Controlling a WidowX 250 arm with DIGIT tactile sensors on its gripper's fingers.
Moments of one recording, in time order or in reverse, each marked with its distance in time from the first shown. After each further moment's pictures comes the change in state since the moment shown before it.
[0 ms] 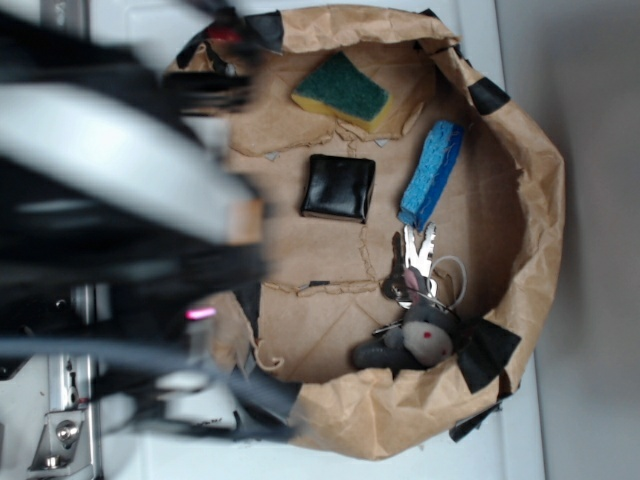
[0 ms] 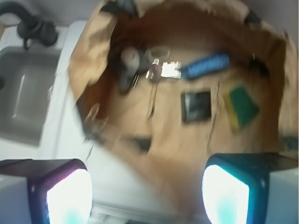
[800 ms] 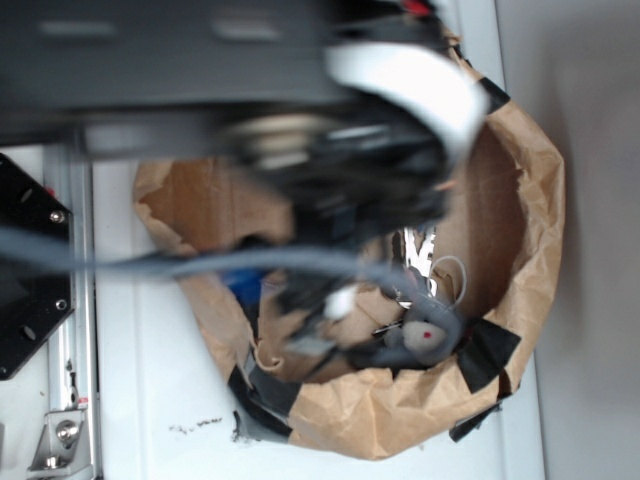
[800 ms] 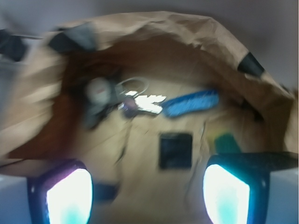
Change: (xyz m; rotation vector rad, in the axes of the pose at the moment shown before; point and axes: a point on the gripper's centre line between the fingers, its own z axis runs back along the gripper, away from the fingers) arm 0.041 0.041 -0.052 0.037 -0.012 -0.051
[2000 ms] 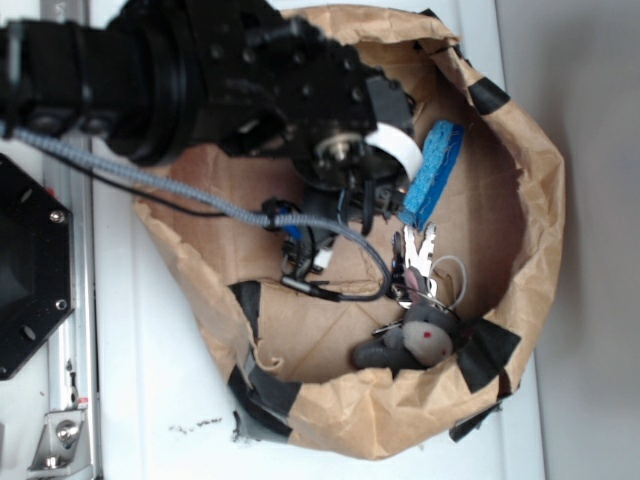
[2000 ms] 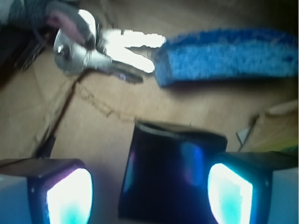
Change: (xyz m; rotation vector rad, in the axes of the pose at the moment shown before) arm -0.025 0.013 -0.100 -0.057 0.043 -0.175
